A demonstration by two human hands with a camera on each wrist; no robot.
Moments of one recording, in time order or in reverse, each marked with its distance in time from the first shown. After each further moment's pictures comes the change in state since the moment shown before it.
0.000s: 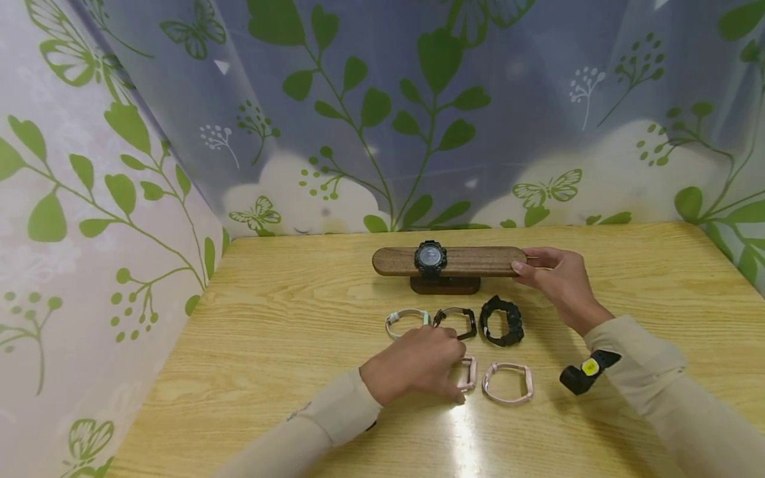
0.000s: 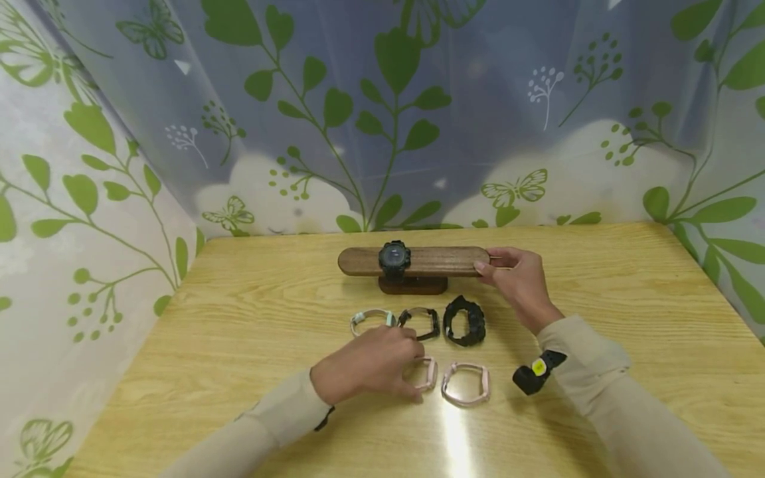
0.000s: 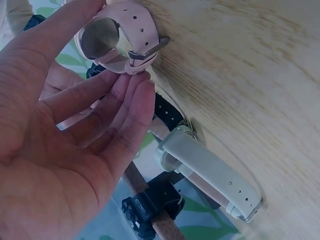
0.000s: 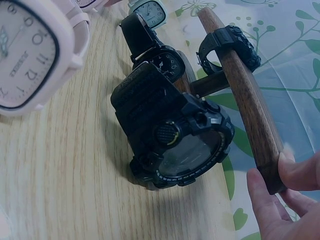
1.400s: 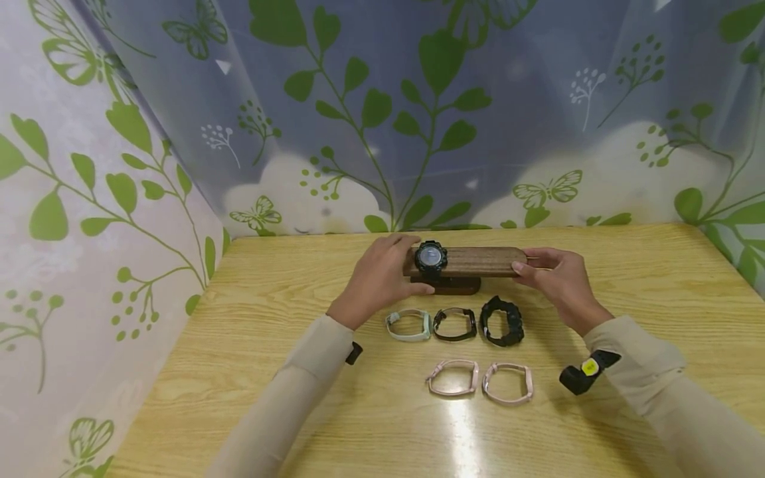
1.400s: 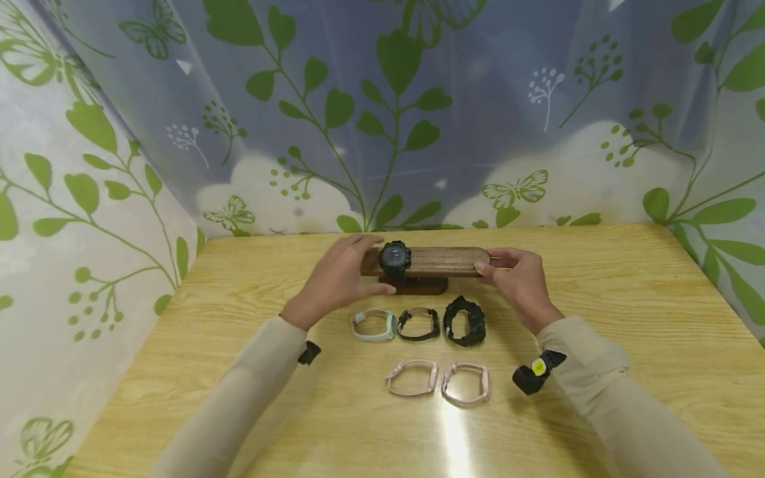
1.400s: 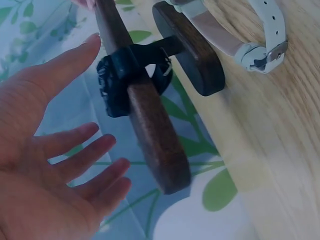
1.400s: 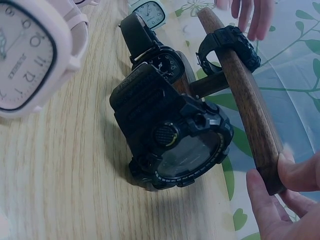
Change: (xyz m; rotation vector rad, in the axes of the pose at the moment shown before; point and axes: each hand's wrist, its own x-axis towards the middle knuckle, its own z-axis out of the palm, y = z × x) left_hand 0.007 -0.080 -0.061 -0.099 0.389 -0.354; right_hand -0.001 -0.002 0.001 0.007 0.006 0.011
